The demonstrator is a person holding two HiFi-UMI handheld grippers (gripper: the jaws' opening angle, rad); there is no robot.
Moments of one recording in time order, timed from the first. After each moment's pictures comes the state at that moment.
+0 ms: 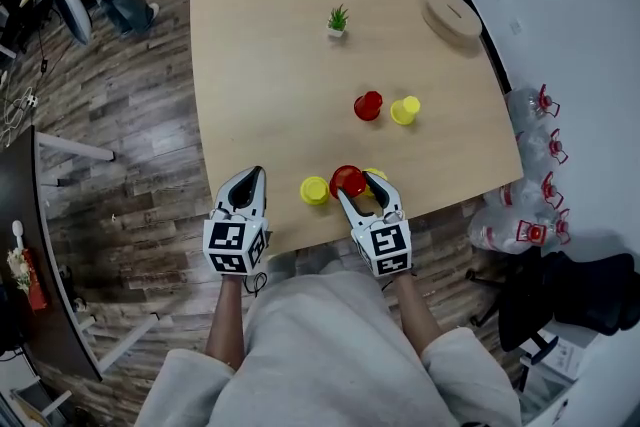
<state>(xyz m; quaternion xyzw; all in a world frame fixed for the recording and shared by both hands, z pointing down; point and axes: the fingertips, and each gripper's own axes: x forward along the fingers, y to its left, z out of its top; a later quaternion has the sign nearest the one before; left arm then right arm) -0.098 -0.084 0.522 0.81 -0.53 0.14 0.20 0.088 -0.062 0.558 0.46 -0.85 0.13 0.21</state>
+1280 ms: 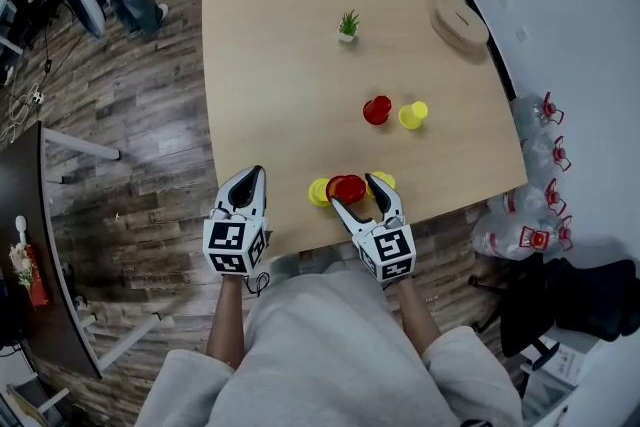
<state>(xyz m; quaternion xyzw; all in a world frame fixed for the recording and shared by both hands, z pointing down) -0.120 -0.085 0.512 0.81 -0.54 0.13 0.19 0.060 -0.056 0.547 0.44 -0.87 0.14 0.17</state>
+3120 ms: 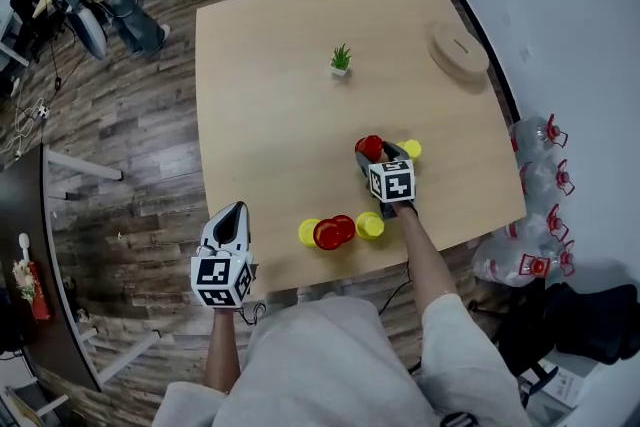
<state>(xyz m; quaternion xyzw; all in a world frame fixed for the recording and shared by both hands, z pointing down) -0.128 -0.106 0.517 0.77 -0.58 0.16 0.20 0.163 -0.263 0.678 0.49 -0.78 0.25 0.29</state>
